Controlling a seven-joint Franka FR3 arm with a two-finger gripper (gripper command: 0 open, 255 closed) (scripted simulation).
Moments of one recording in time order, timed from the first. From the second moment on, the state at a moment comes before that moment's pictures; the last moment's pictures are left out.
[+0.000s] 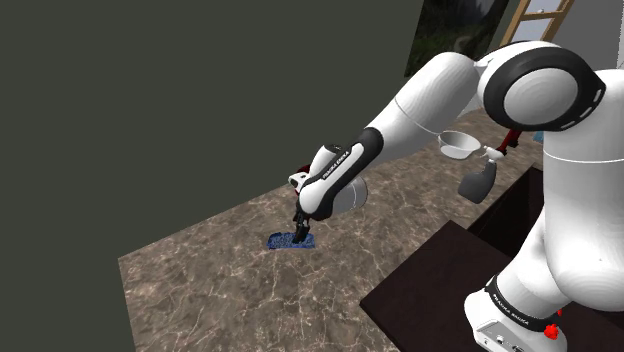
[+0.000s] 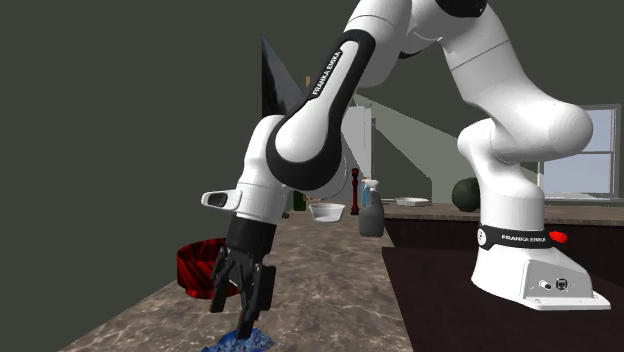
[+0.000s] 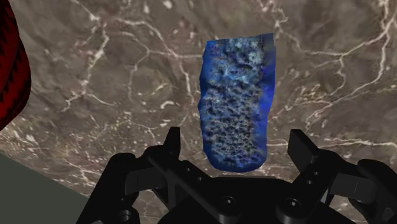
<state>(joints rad) 0.33 0.47 0.15 -2.24 0.55 2.95 -1.00</state>
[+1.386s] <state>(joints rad) 0.64 0.55 -0.15 -2.03 0.28 2.66 -0.68</state>
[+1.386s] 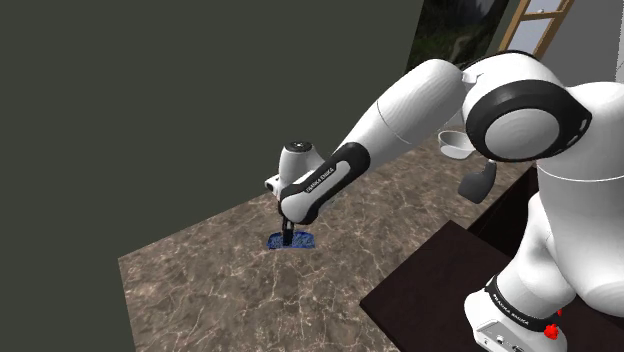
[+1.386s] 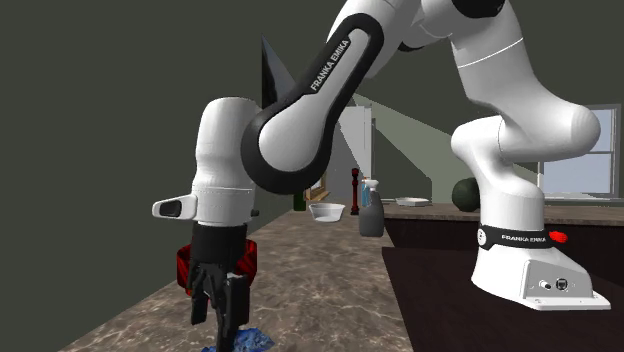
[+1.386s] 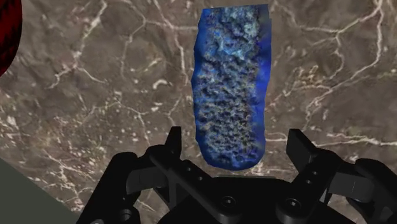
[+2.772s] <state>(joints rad) 0.65 0.64 -0.15 -1.98 0.28 2.68 -0.67</state>
